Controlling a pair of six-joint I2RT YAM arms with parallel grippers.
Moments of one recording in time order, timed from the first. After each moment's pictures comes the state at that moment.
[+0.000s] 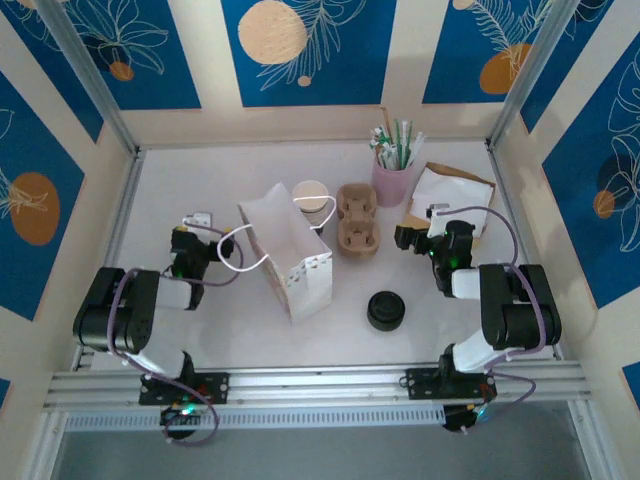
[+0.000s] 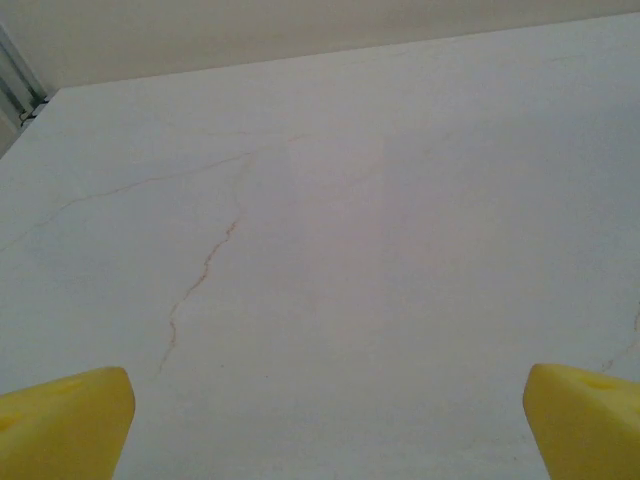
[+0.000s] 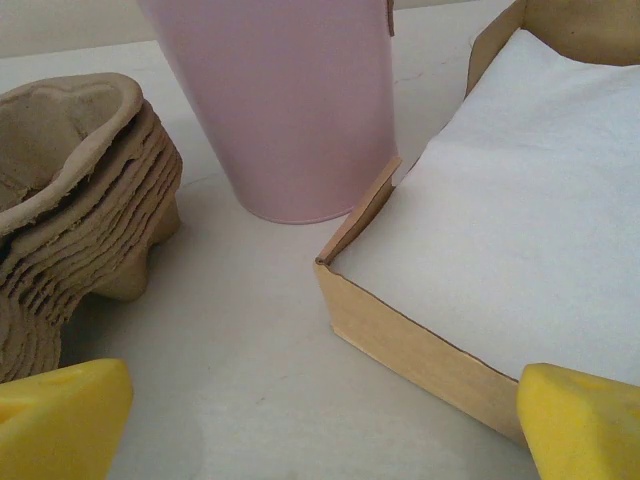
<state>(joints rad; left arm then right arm) -0.09 1.56 0.35 0.86 -0.09 0.06 -0.02 1.53 0.41 0.69 -0.26 0.07</state>
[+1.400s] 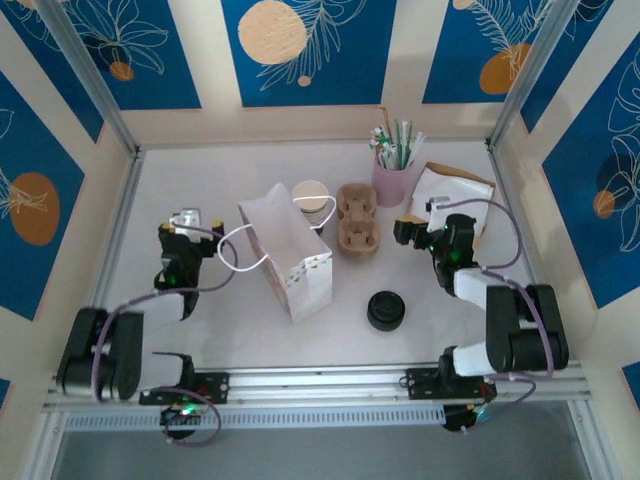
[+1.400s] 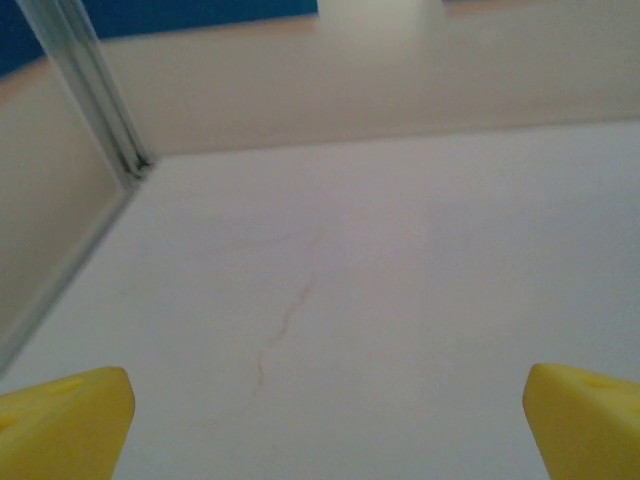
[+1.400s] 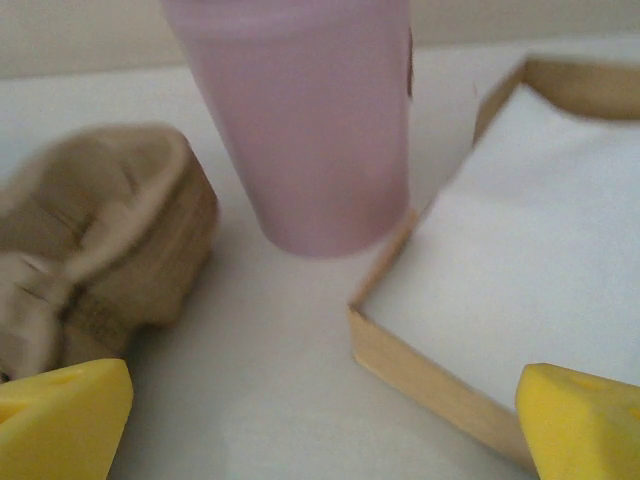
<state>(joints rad) -0.11 1.22 0.32 0.69 -0.22 0.05 0.02 1.34 0.47 0.48 -0.23 0.07</state>
